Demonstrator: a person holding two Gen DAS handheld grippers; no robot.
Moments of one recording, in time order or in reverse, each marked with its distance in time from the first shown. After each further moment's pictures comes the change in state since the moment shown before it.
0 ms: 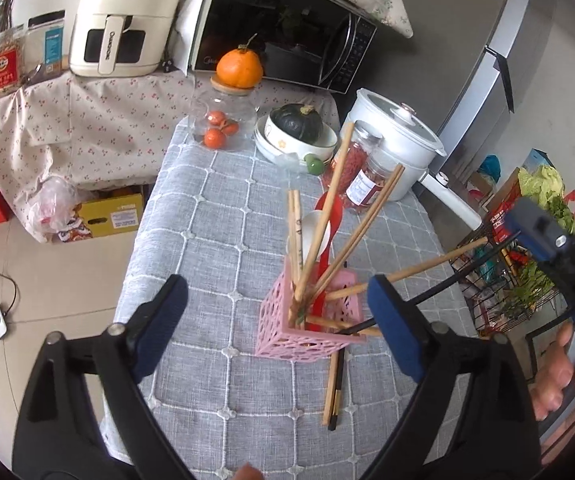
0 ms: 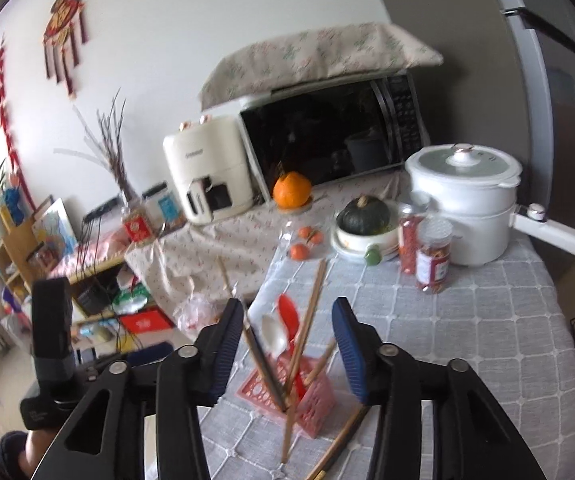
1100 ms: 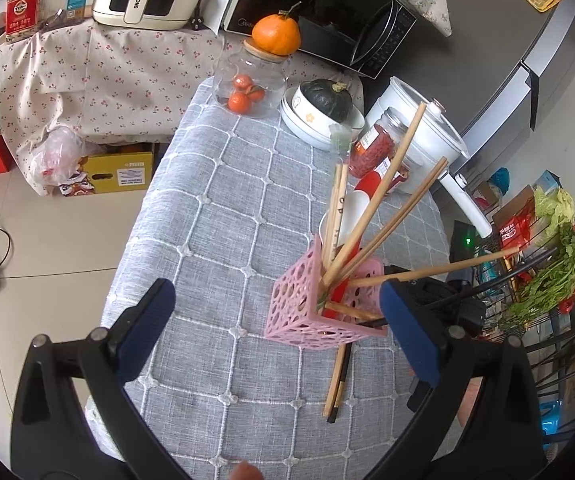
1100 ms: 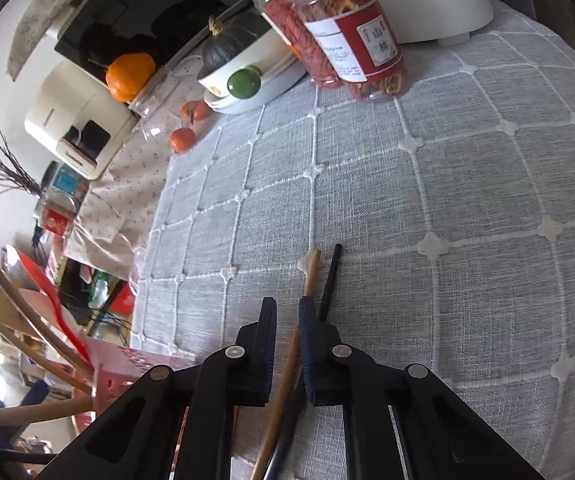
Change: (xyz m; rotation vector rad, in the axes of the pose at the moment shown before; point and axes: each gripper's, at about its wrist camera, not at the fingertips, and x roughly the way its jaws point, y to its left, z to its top) left arm 0.019 0.026 -0.004 -0.117 0.095 0.000; right arm 0.196 -0.130 -0.088 0.395 0.462 -0.008
